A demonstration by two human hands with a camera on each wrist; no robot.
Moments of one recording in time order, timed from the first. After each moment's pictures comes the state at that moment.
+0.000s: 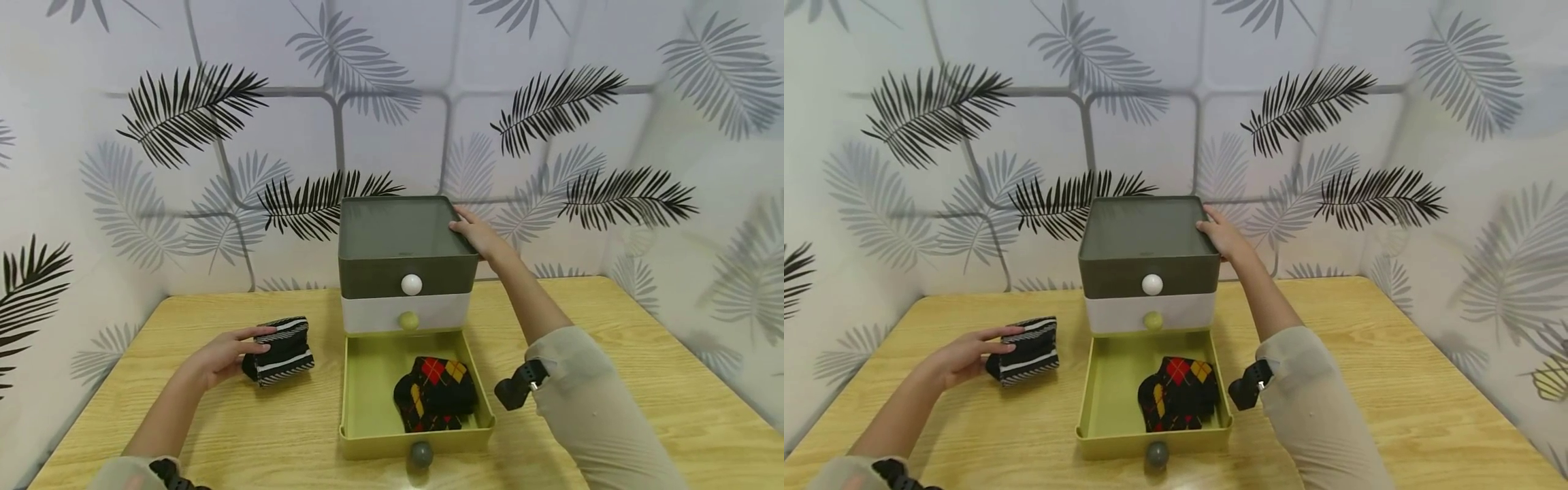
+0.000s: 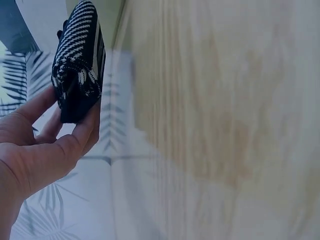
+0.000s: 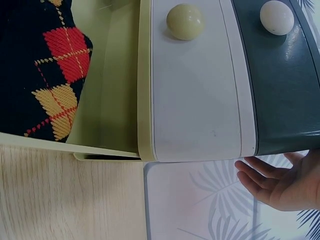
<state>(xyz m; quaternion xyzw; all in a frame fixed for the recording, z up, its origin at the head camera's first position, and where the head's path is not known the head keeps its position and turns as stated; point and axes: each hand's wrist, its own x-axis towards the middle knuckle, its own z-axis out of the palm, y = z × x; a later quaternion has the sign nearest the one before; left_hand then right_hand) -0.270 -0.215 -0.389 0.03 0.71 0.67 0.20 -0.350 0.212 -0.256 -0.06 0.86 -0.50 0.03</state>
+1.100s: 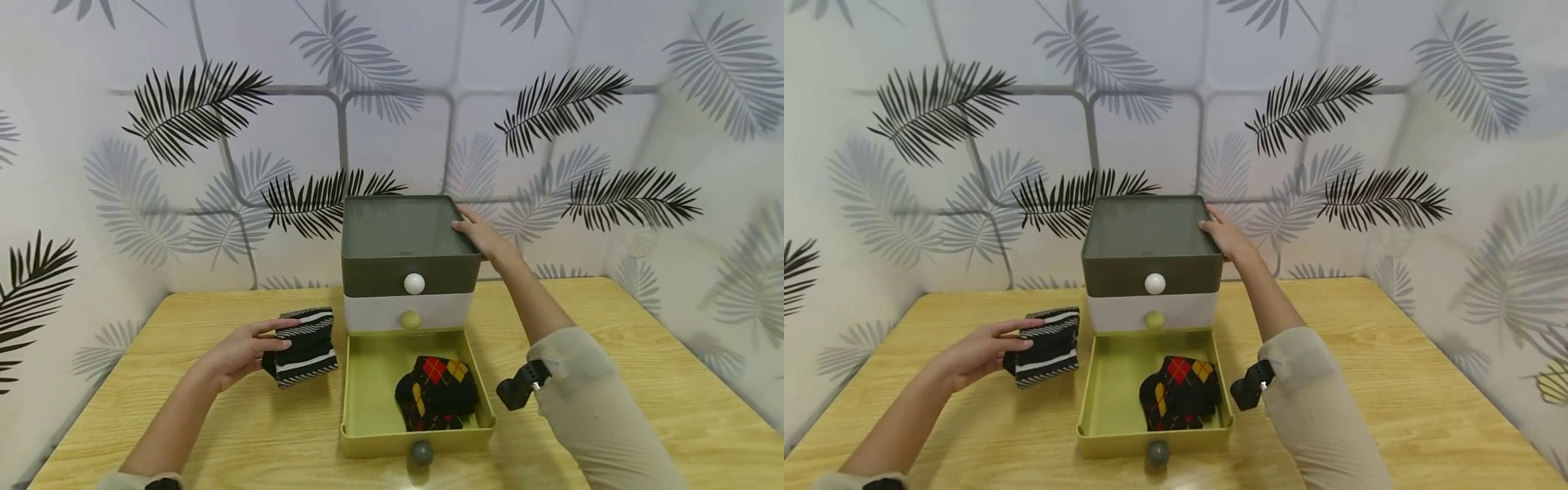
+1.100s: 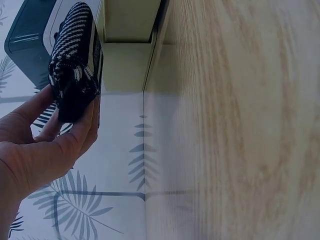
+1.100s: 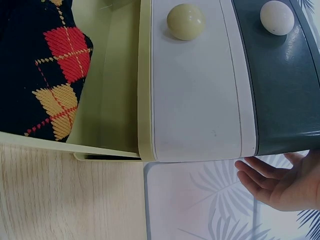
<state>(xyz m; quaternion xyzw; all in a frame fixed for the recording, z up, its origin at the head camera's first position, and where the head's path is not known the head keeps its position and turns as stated) -0.242 -0.183 -0.358 0.08 0.72 0.66 0.19 -0.352 0.211 -0.257 -0.06 0.86 -0.50 0.04</state>
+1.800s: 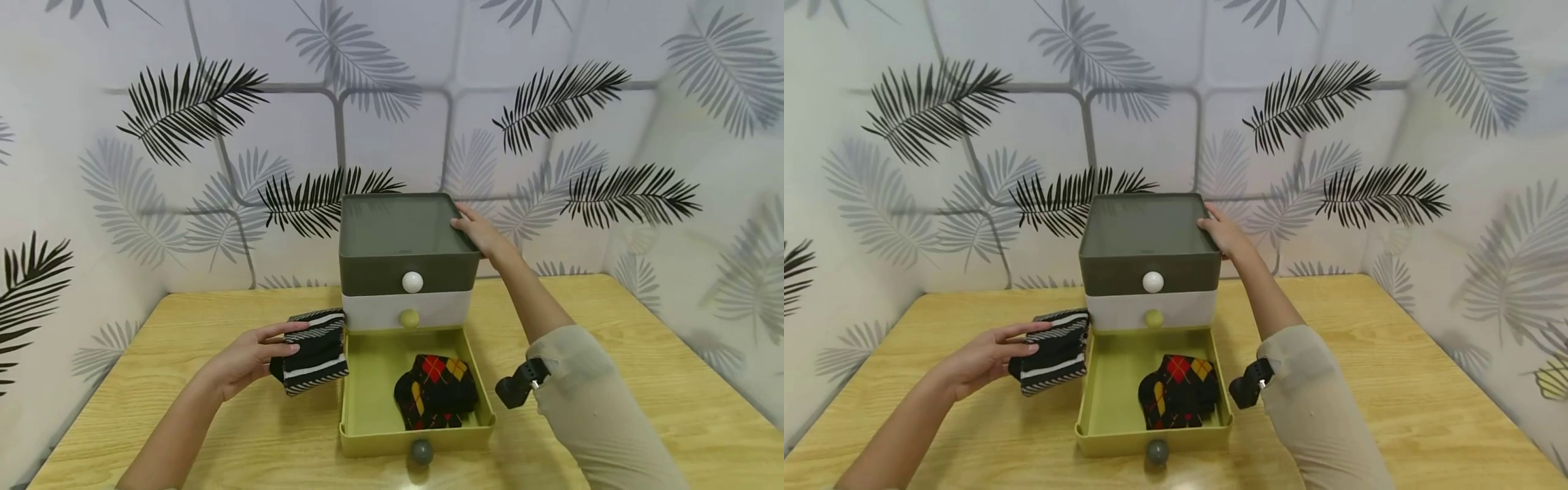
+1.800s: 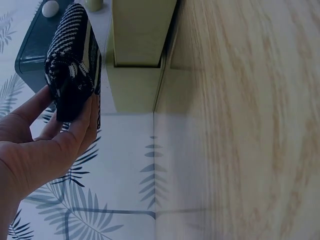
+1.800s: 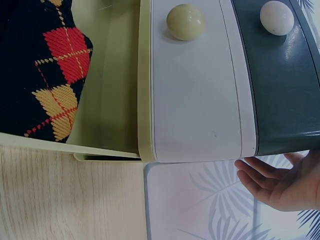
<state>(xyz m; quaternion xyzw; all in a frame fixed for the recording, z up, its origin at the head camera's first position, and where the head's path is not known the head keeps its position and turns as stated) -0.231 -0.168 -0.357 0.10 0.70 0.68 0.20 -0.352 0.212 -0.256 -0.05 0.86 -0.50 0.04</state>
